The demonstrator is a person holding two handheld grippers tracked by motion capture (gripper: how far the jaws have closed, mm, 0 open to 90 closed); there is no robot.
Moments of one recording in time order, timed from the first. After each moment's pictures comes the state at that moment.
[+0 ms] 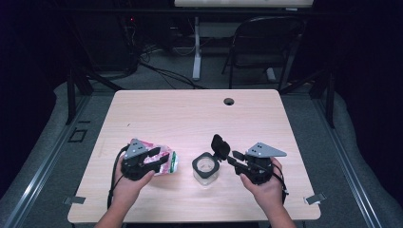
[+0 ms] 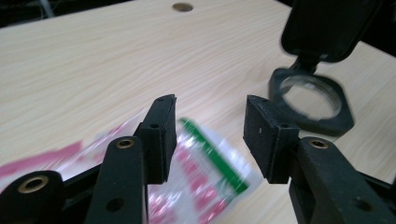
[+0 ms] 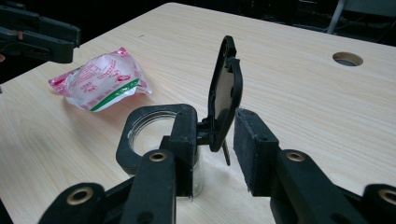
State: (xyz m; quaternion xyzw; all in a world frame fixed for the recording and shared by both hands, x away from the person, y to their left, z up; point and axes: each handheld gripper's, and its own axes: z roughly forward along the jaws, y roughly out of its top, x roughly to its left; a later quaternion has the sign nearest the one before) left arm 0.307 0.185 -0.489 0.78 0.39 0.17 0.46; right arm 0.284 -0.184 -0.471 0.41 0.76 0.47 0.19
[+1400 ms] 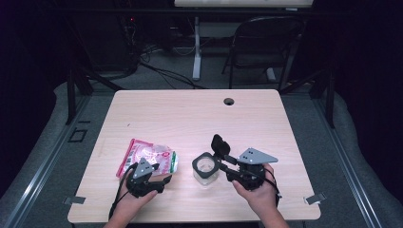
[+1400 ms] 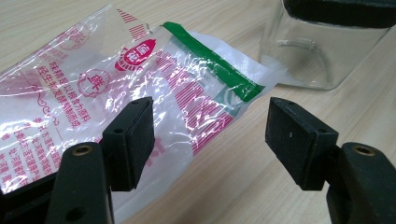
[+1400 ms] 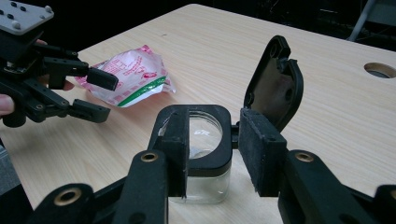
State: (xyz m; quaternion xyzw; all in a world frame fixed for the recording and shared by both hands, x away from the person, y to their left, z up) left arm 0.292 0.177 -0.554 0.82 0.36 0.17 0.41; right arm 0.274 -0.164 -0.478 0.37 0.77 0.48 0.19
